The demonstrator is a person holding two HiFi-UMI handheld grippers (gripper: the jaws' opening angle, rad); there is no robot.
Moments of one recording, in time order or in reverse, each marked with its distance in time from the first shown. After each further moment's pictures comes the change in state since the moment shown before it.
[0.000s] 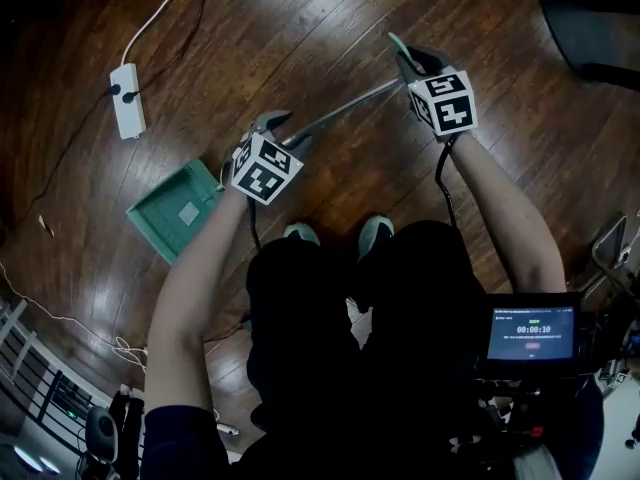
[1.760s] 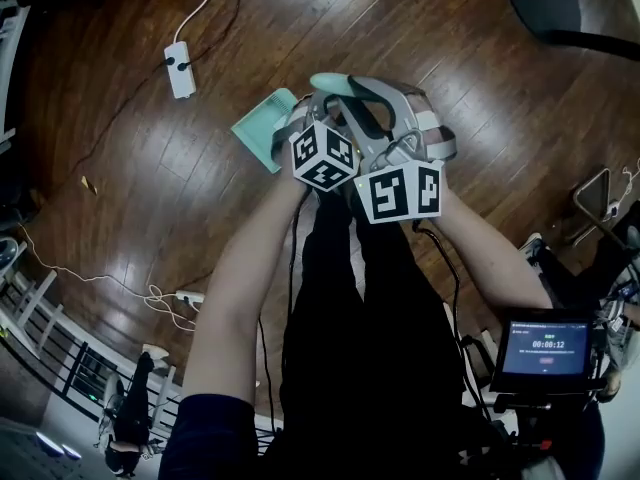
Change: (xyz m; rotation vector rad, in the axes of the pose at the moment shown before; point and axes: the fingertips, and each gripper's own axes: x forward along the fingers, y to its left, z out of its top) left arm -0.226 -0.111 0.210 0.177 -0.160 0.109; right arm -0.346 0.202 0.266 -0.568 -0.276 -0.022
